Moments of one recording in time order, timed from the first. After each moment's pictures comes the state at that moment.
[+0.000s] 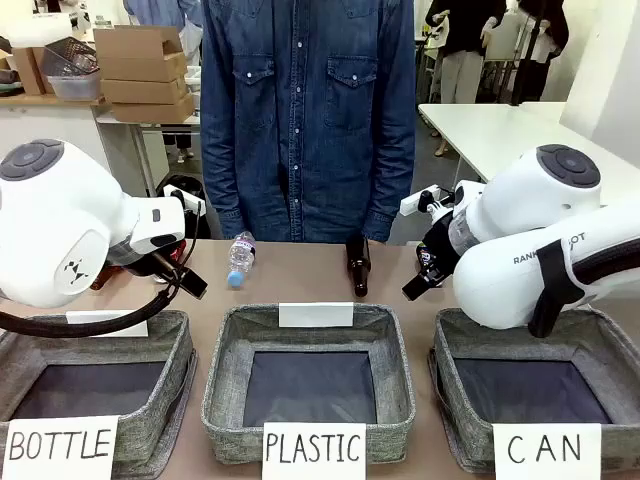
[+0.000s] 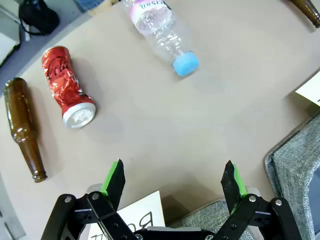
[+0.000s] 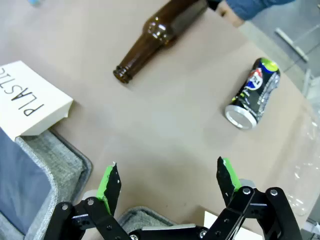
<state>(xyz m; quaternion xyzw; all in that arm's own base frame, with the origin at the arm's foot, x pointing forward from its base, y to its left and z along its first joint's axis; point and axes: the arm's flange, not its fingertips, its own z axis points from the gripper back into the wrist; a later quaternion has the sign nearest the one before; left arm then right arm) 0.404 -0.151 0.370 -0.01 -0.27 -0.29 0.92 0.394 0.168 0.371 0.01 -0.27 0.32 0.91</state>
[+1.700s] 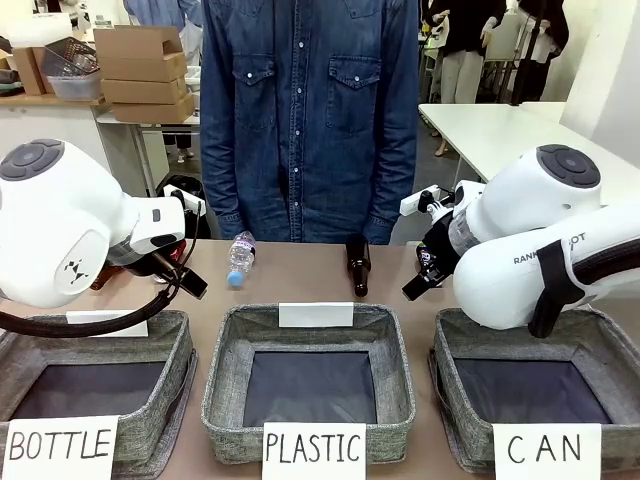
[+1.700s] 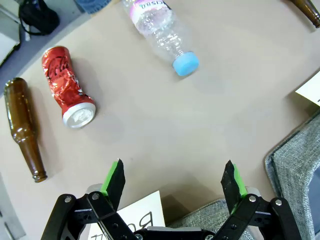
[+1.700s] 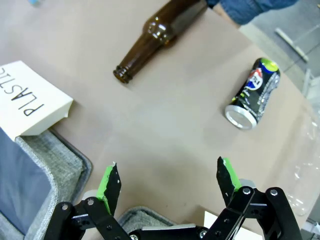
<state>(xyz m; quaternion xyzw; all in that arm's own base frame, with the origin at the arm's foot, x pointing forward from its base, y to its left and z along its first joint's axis) 0.404 -0.151 0.370 -0.01 -0.27 -0.29 0.92 0.394 0.168 0.371 0.01 -0.27 0.32 0.91</state>
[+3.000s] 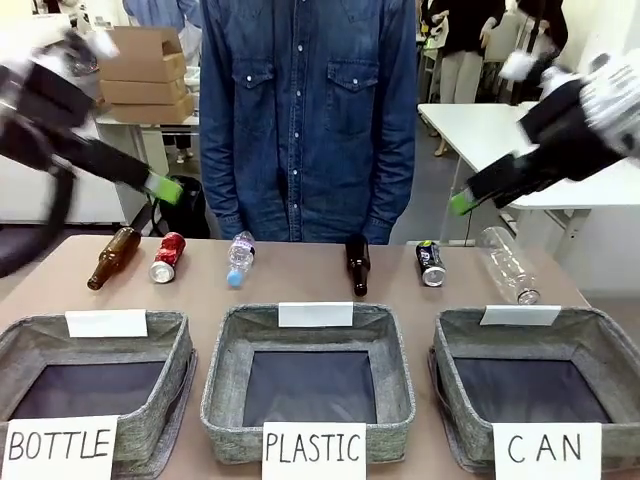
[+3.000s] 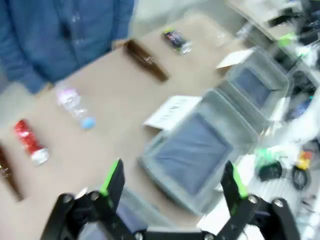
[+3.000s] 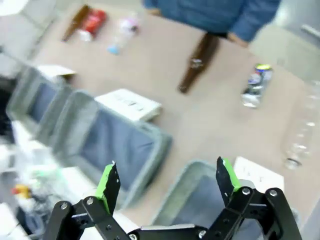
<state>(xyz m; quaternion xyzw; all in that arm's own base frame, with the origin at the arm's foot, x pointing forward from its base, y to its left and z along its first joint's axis) 0.300 -0.111 0.580 -0.29 -0.34 -0.36 0.82 0.306 0.101 0.566 0.22 -0.28 0.22 0.91</state>
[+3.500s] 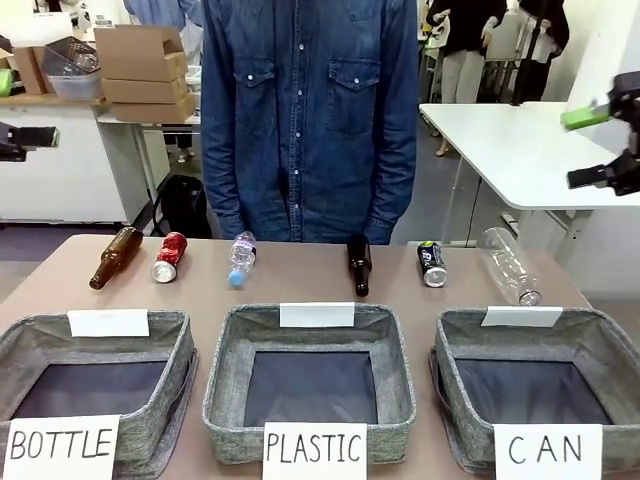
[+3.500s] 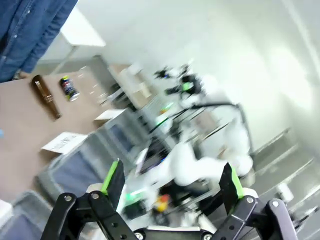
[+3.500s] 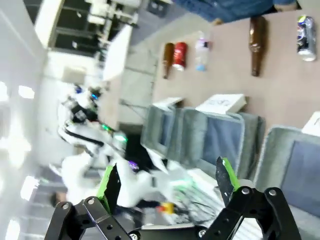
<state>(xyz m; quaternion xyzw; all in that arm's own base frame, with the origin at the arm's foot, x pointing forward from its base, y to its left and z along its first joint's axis) 0.314 0.035 0.566 -0.66 -0.29 -0.19 0.67 0.293 -0.026 0.584 0.53 -0.19 -0.02 0.83</state>
